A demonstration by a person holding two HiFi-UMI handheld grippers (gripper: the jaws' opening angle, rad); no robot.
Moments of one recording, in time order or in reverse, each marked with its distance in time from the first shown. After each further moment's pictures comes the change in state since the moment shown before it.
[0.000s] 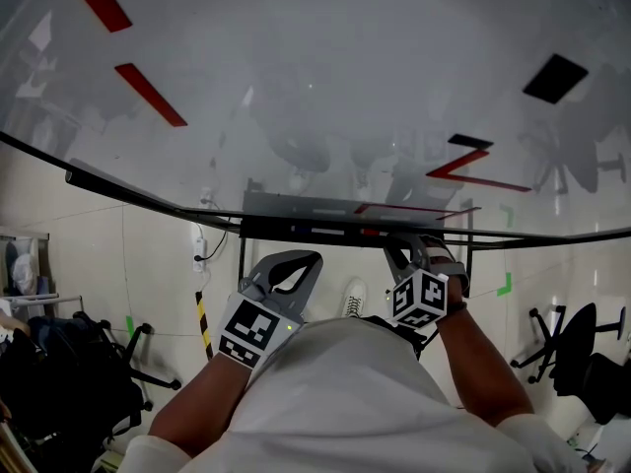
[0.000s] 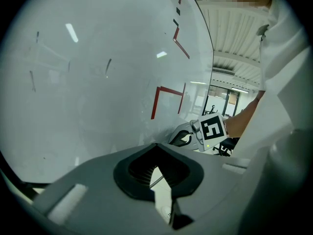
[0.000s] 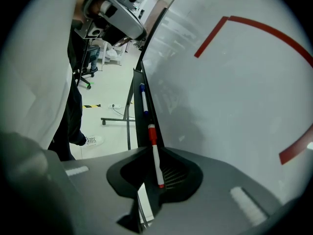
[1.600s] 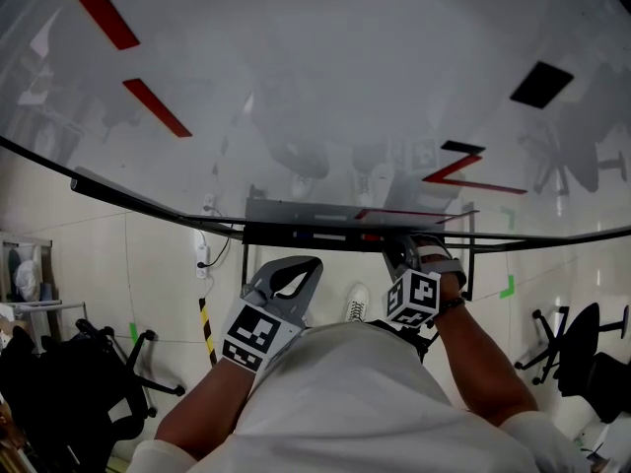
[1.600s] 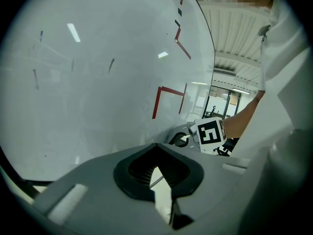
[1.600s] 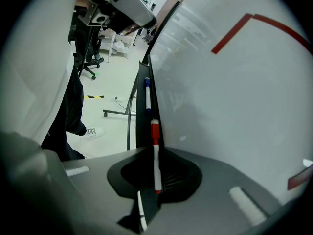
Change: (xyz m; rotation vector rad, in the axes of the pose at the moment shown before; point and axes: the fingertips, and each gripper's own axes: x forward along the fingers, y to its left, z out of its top) left arm -0.002 0.003 -0.002 -0.013 -0.002 0.009; right arm 0.014 0.002 0.004 -0.110 0.045 0.006
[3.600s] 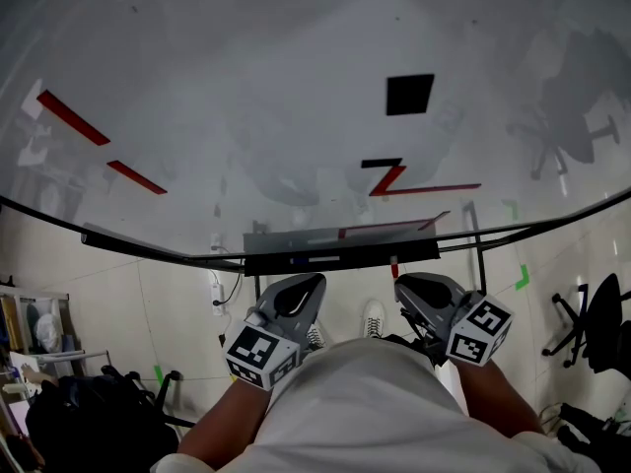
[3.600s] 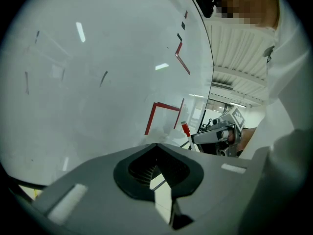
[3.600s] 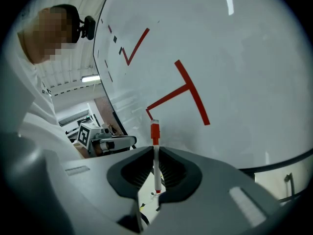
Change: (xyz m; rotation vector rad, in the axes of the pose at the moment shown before) left arm 0.004 -0.018 0.035 -0.090 -0.118 -0.078; right arm -0.157 -0.038 0.029 1.202 -0.738 0.197
